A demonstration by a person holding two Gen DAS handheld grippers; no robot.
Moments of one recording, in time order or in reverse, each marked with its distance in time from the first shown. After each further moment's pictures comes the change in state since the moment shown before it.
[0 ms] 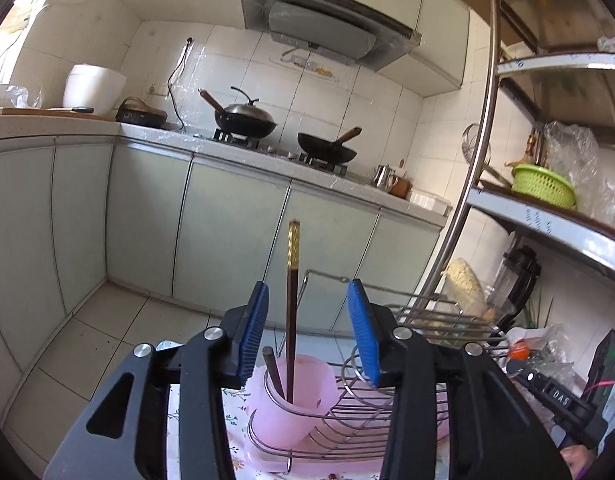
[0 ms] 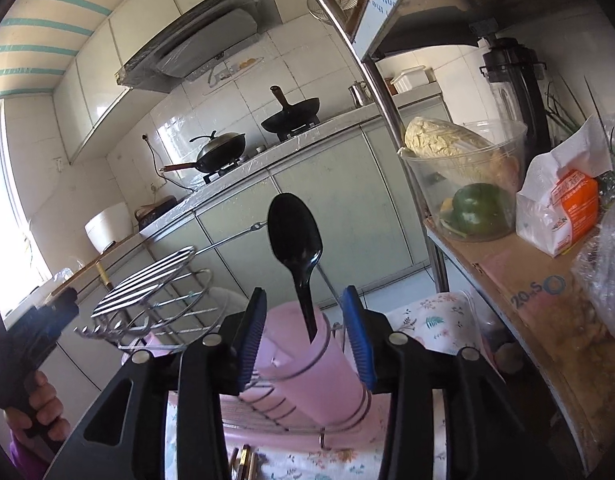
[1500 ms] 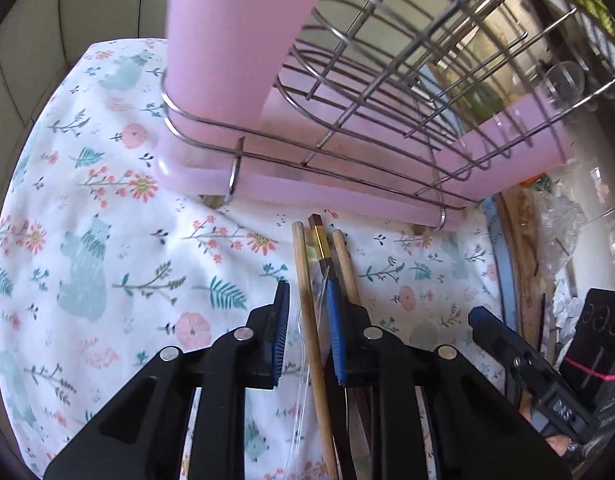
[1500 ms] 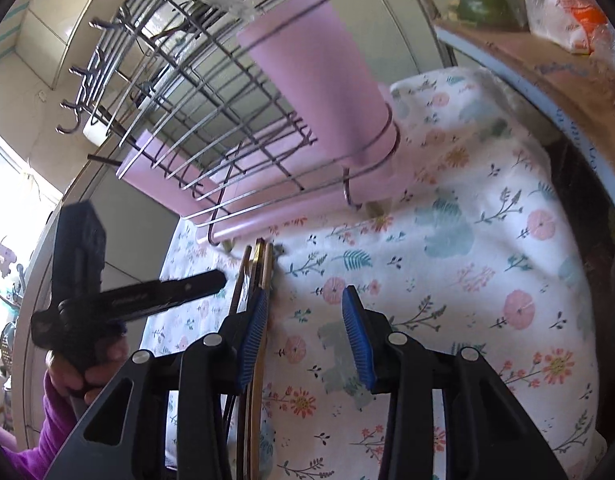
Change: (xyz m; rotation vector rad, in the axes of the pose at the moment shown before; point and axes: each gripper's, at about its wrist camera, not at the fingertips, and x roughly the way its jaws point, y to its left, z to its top) left arm 0.082 -0.001 -0.175 -0.083 0.958 -0.060; right arm 0.015 -0.003 -0.125 0.115 0.594 0.069
